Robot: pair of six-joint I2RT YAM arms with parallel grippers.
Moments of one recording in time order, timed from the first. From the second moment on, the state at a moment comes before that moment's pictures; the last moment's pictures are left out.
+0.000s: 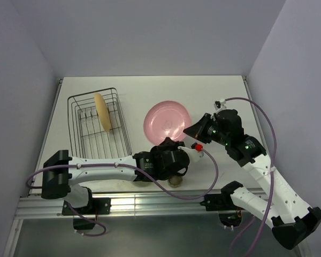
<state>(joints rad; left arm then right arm) -1.39 1.58 1.22 -0.32 -0.87 0.38 0.46 0.83 0.90 -0.60 -0.18 0.88</state>
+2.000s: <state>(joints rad) 0.19 1.19 1.07 -0.41 0.50 -0.32 0.47 0.68 0.84 -0.57 -0.13 0.75</state>
